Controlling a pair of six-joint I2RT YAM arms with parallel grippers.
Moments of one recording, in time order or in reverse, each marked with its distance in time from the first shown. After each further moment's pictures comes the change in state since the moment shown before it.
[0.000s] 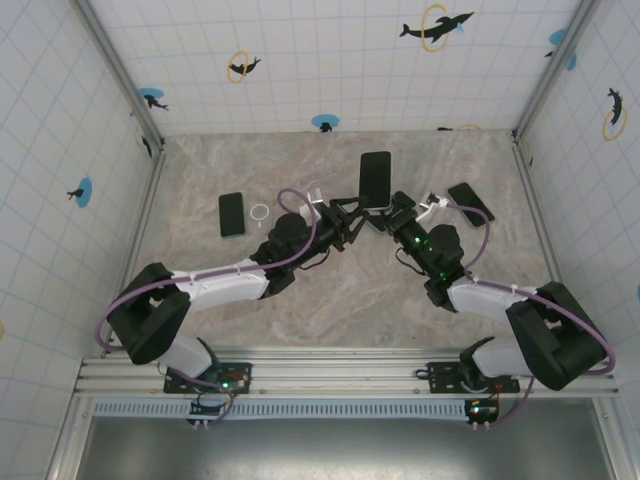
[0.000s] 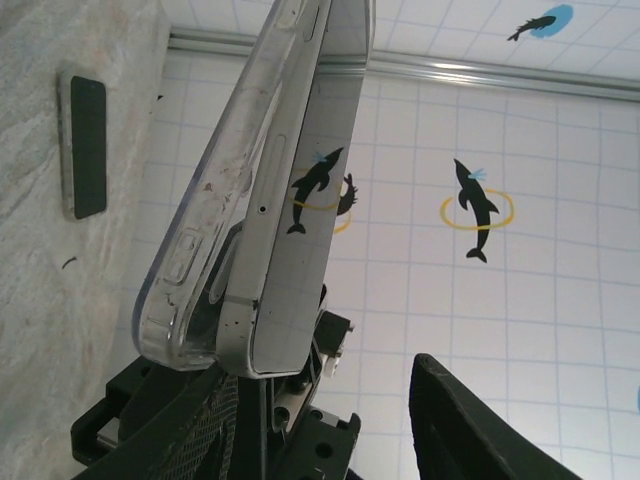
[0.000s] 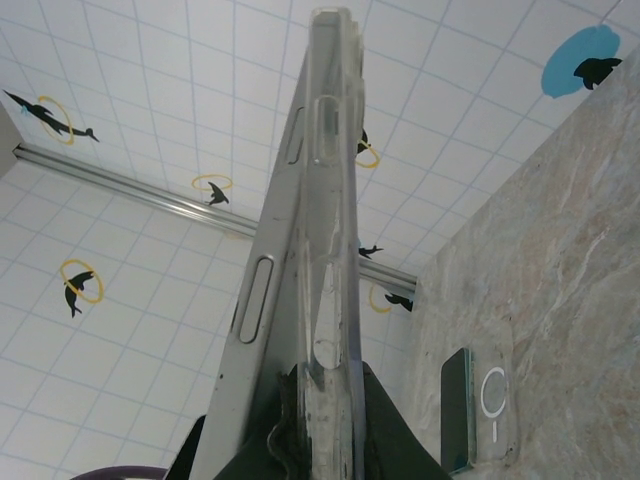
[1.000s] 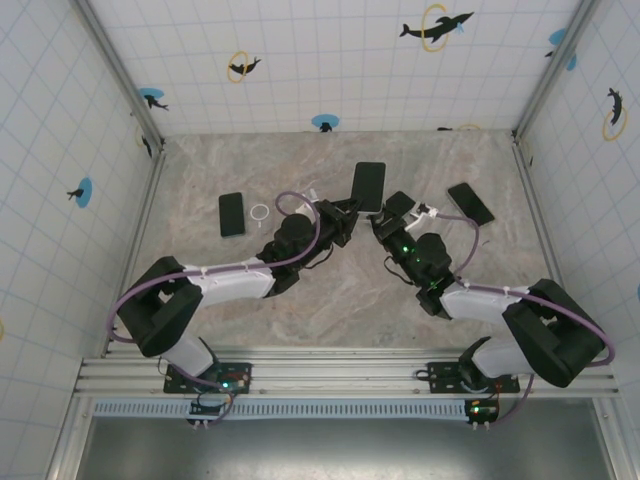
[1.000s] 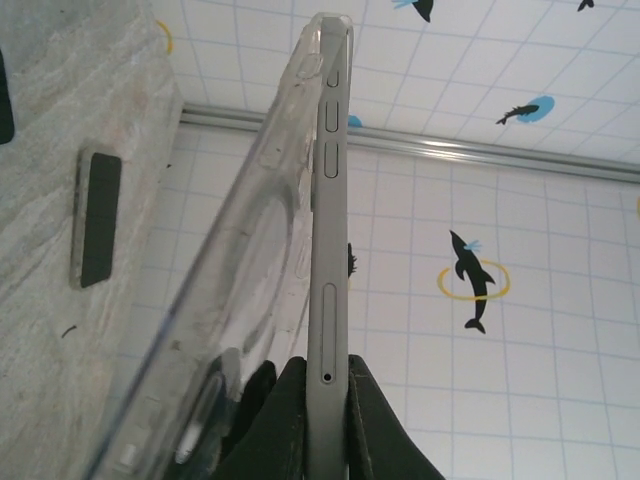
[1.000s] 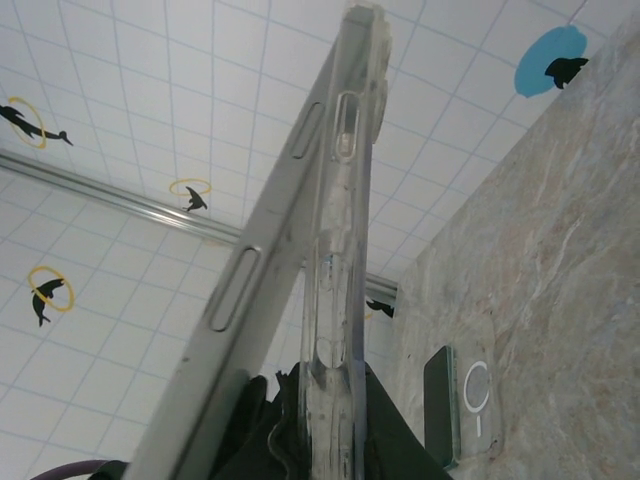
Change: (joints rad) left arm 0.001 0.058 0.014 0.034 -0.150 -0.021; right arm 0.136 0.015 -0.017 -0.009 0.198 -0.026
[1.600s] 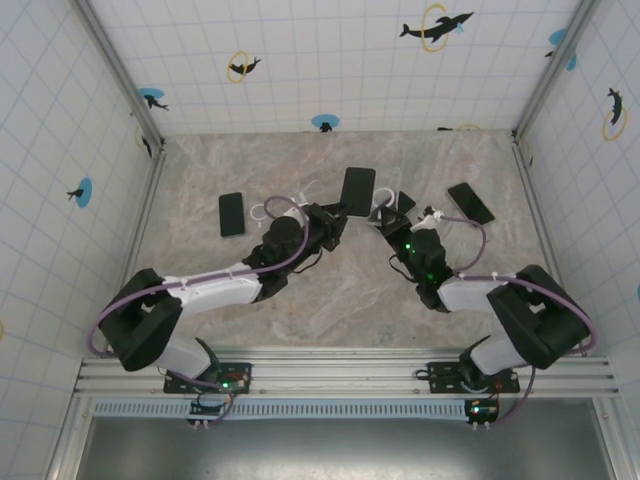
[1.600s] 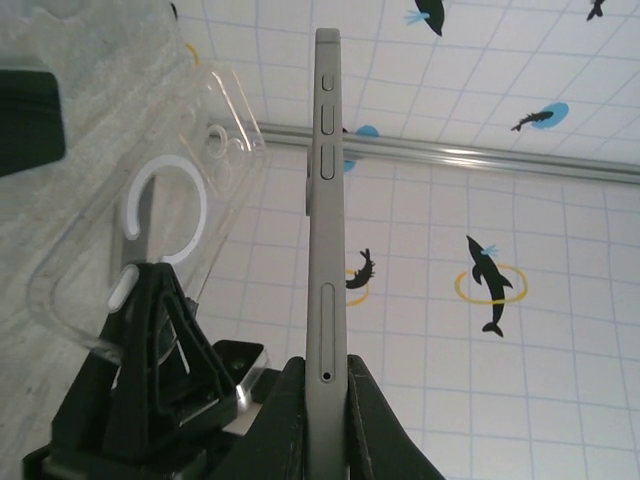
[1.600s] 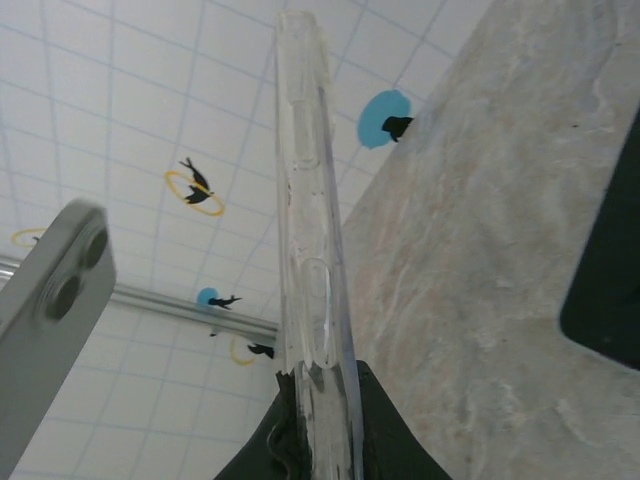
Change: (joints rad) left arm 0.034 -0.134 -0.090 -0.107 0.010 0.036; right arm -0.091 0.122 0.005 -0.095 0.071 -0.028
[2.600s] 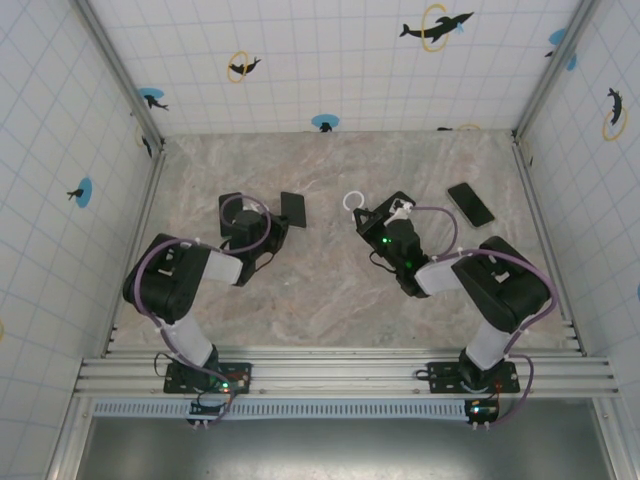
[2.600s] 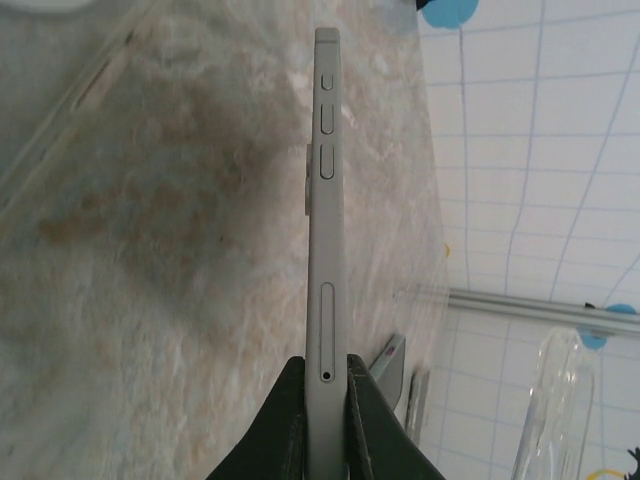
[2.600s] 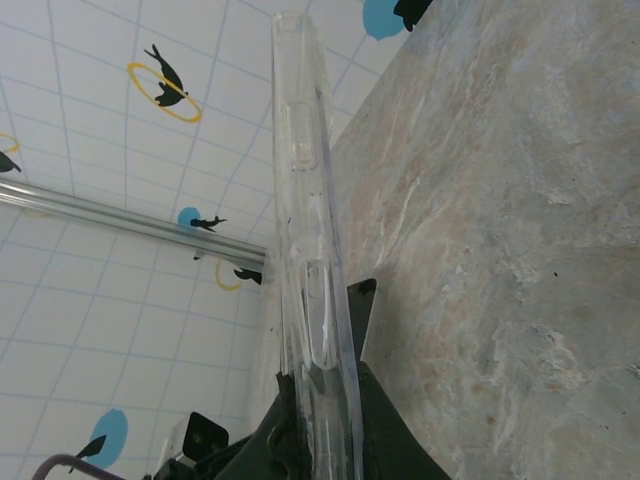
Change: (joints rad) left arm 0.464 0.318 -0.119 0.061 0.215 0.291; right arm 0.052 0.244 0.164 0.019 -0.121 -0.016
